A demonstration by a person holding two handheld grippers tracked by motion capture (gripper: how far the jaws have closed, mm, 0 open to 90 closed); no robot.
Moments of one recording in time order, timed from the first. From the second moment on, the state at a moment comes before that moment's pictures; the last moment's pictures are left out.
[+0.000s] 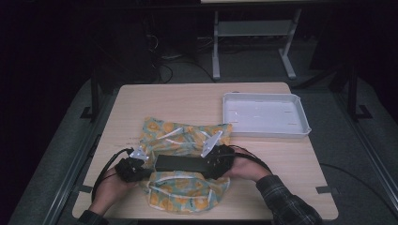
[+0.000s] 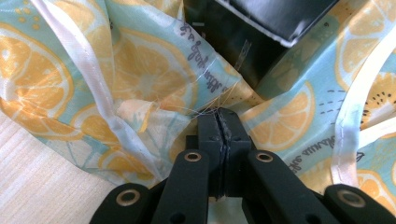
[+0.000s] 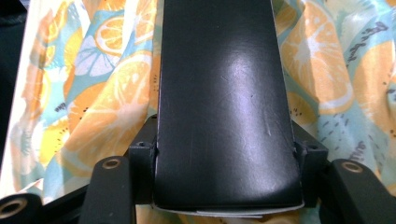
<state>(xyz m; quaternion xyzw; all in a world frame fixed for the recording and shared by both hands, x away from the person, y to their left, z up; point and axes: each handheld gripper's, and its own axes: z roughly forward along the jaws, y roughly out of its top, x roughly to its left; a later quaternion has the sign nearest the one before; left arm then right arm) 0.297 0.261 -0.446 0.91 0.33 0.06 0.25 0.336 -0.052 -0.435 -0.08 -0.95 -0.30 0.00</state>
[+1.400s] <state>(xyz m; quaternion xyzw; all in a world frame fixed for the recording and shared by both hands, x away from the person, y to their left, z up) 0.297 0.261 -0.445 0.91 0.32 0.06 0.25 0.339 -0.072 -0.353 -0.09 -0.93 -0.36 -0.04</state>
